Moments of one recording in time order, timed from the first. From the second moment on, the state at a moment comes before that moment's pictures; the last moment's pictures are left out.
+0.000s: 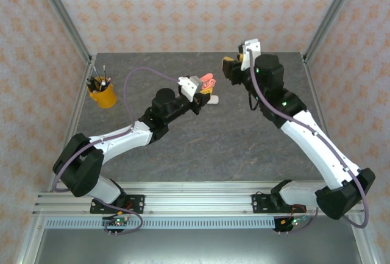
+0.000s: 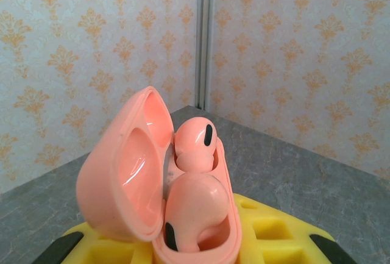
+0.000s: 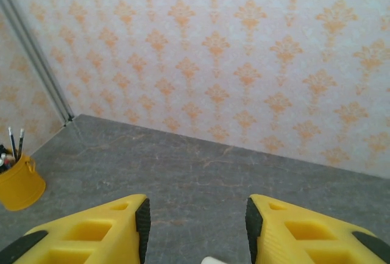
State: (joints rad) left arm -0.64 1.50 0.90 0.58 0.16 -0.02; right arm 0.54 1.26 1.40 -0.34 0.14 0.12
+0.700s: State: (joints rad) left arm -0.64 1.49 0.87 0.49 0.23 0.06; right arm 0.50 1.87 2.07 -1.05 -0.10 0.25
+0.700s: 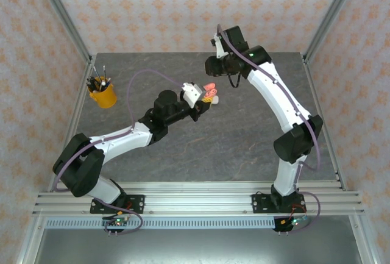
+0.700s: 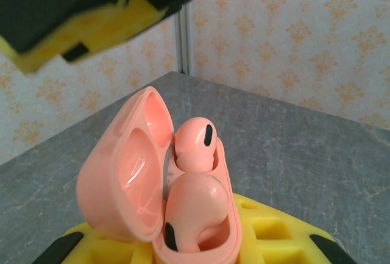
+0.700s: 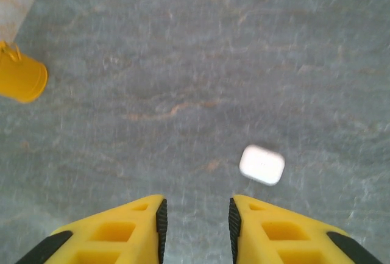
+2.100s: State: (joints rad) left arm -0.53 2.04 1.36 -0.24 0.47 -0.42; right arm 0.37 1.30 1.16 -0.82 0.02 0.67
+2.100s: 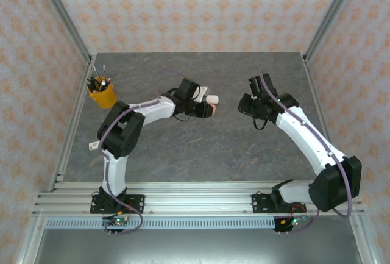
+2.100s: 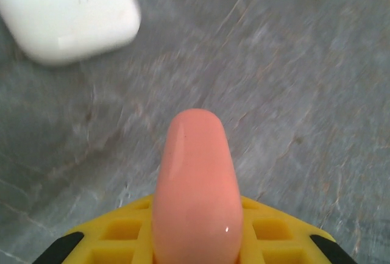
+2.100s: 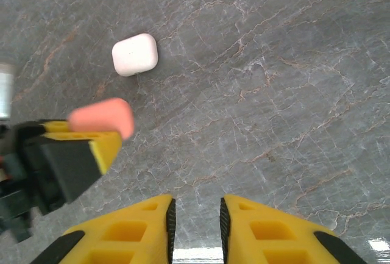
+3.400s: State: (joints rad) left arm -0.37 1.40 1.15 -0.47 -0.03 -0.26; right arm 0.34 1.15 1.10 -0.71 0.49 0.55
